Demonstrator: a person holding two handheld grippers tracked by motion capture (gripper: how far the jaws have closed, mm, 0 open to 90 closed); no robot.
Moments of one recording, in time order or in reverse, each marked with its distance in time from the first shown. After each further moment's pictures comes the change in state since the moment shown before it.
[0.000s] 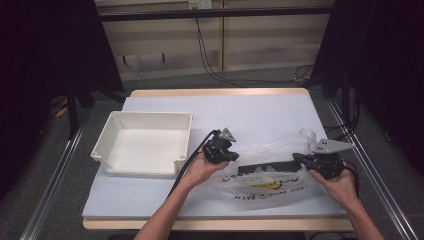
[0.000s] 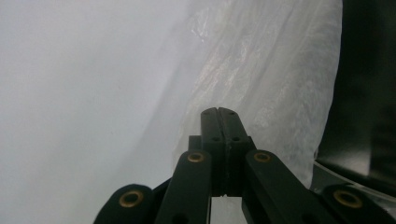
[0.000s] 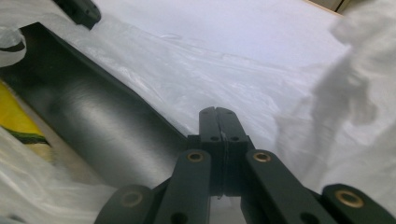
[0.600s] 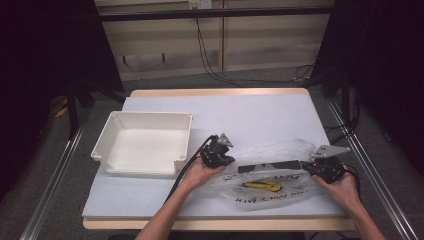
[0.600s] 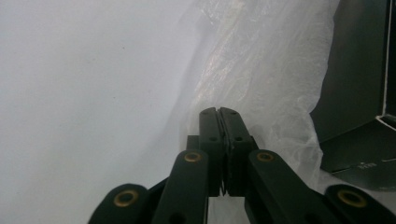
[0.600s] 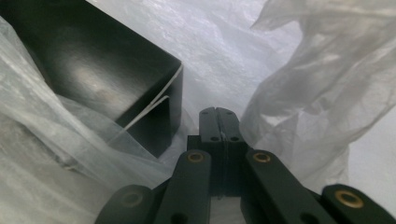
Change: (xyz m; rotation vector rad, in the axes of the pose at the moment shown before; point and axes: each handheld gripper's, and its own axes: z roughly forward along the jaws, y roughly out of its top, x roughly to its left) left arm 0.003 -0.019 0.008 0.014 0.028 -0.026; right arm -0.013 -0.034 0.014 0.150 -0.031 0.023
